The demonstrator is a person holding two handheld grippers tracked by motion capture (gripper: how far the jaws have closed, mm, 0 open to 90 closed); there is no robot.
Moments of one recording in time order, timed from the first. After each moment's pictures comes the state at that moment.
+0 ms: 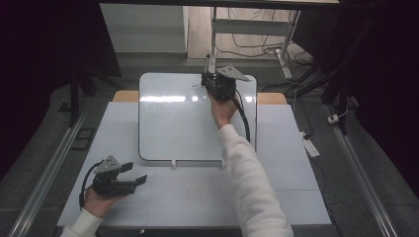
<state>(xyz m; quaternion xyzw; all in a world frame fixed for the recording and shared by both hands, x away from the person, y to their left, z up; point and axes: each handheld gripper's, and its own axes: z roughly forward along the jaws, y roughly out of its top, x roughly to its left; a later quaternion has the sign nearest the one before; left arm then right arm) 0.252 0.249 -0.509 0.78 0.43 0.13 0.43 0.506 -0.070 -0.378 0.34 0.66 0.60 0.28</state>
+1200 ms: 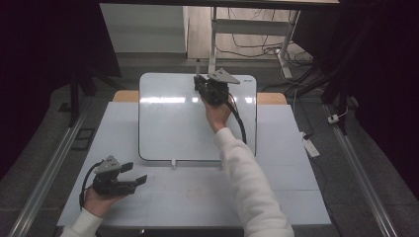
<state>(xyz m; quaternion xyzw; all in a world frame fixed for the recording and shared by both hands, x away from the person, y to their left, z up) 0.252 0.250 -0.510 0.78 0.44 0.14 0.43 0.499 -0.057 -0.385 0.32 0.68 0.59 0.29</state>
